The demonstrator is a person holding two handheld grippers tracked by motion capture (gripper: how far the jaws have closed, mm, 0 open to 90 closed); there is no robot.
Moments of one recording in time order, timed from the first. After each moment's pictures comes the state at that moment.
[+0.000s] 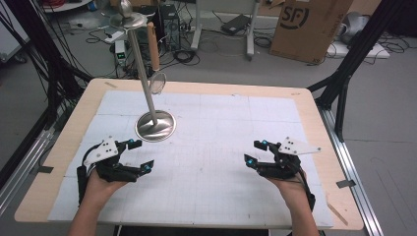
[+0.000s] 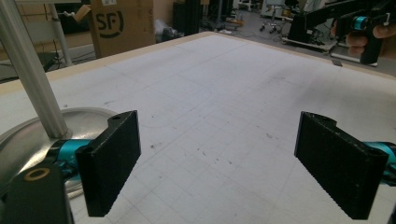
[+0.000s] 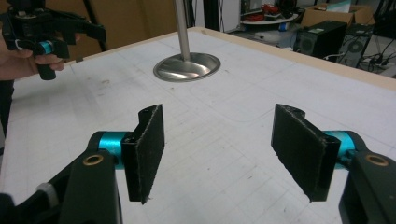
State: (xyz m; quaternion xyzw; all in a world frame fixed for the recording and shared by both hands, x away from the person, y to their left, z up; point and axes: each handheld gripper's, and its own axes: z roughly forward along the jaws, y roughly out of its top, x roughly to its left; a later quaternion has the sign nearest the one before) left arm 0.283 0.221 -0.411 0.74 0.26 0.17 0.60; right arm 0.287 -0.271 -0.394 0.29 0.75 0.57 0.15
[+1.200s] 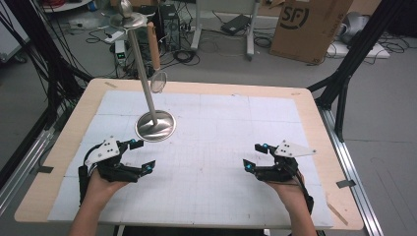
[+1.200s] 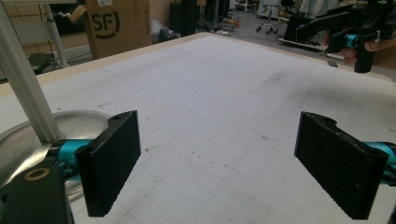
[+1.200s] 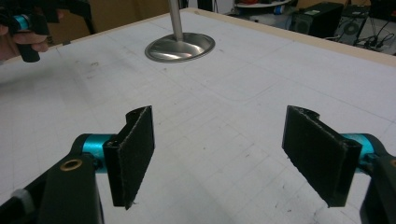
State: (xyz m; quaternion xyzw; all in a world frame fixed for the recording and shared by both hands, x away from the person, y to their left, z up) left arm 0.282 0.218 -0.410 0.74 0.26 0.16 0.60; right arm 0.287 -0.269 -0.405 0.30 0.77 0.55 0.15
